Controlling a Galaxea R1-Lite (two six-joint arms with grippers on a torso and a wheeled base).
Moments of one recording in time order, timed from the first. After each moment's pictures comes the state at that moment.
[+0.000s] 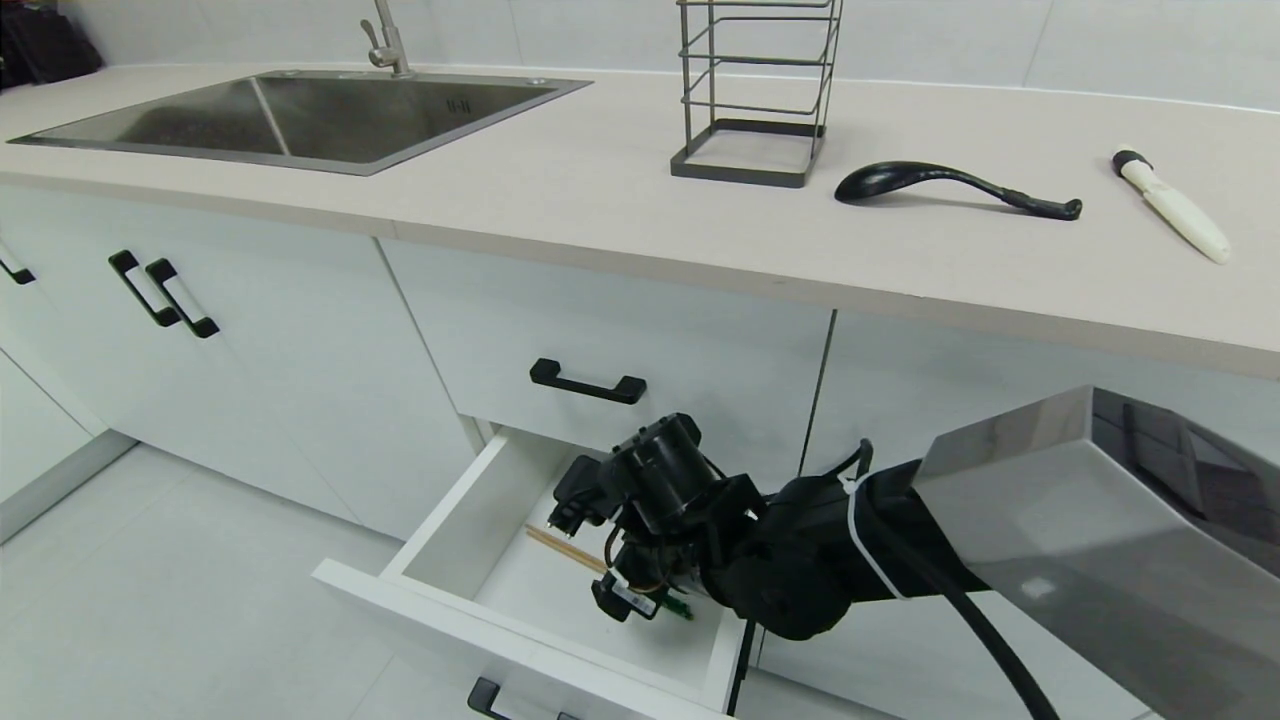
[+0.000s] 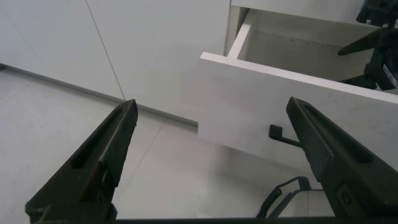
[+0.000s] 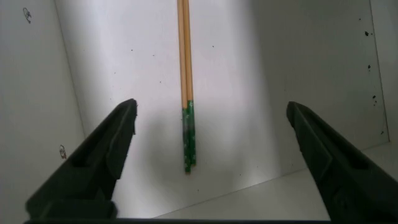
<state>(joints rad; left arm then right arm) 0.00 0.00 0.00 0.00 0.02 -0.03 0.93 2.30 -1.53 -0.13 -0.23 -0.37</state>
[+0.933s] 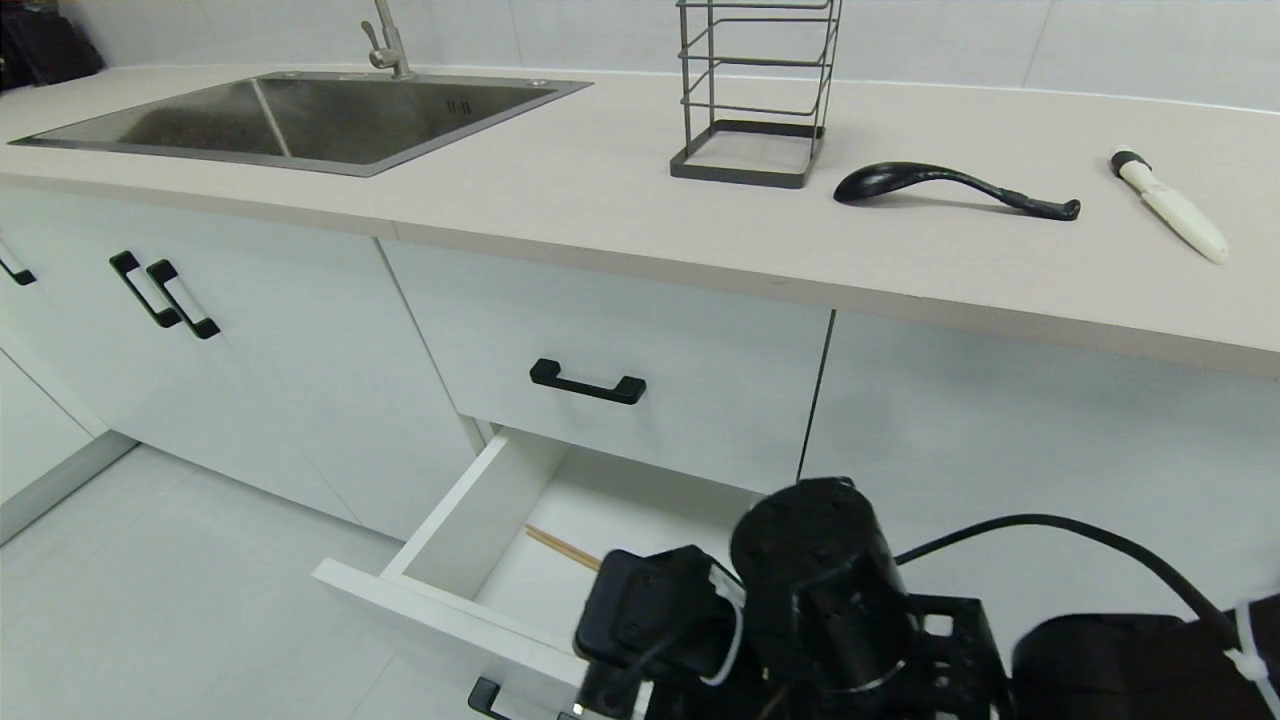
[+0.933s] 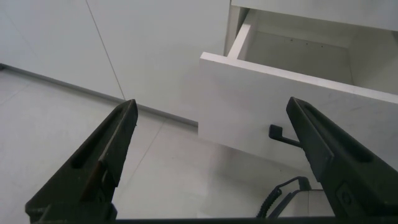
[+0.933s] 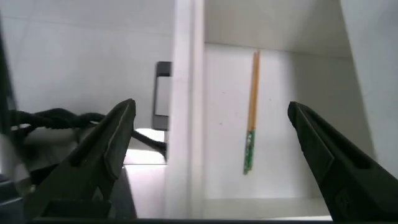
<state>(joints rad) 0.00 0.00 0.00 0.00 0.02 -0.03 1.09 1.87 -0.87 -0.58 0.02 -0.37</state>
